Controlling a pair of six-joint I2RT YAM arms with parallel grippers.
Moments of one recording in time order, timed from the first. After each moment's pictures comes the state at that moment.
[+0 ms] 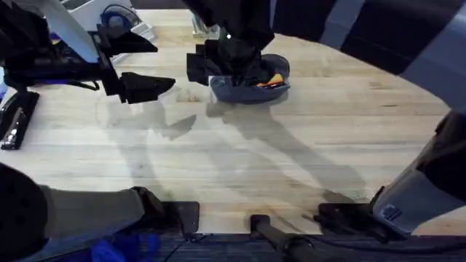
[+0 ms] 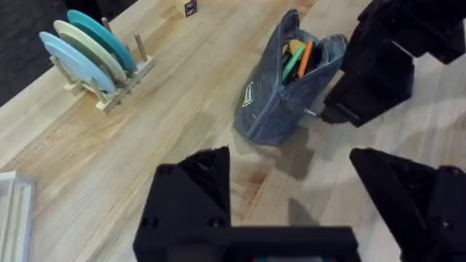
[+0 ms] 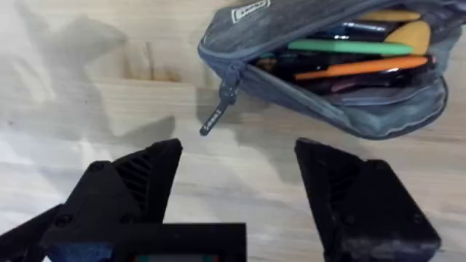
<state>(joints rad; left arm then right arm) 0.50 1.50 1.15 -1.18 1.13 1.47 0.84 1.94 1.83 -1.15 0.14 0.84</state>
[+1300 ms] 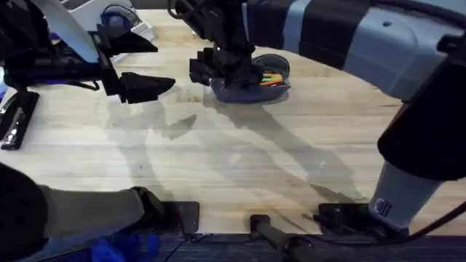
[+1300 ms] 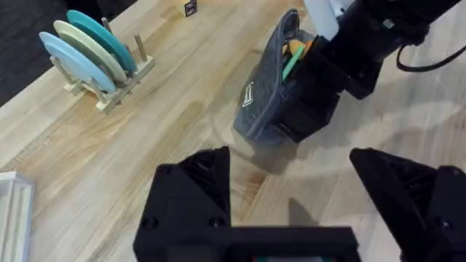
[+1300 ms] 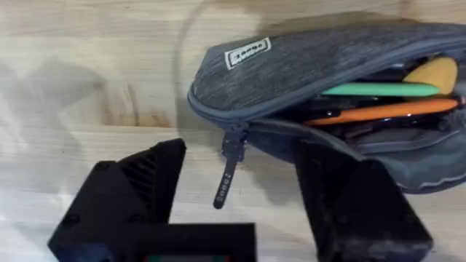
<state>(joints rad) 0.50 1.50 1.15 -1.18 1.13 1.47 0.81 2.08 1.84 -1.04 0.17 0.85</state>
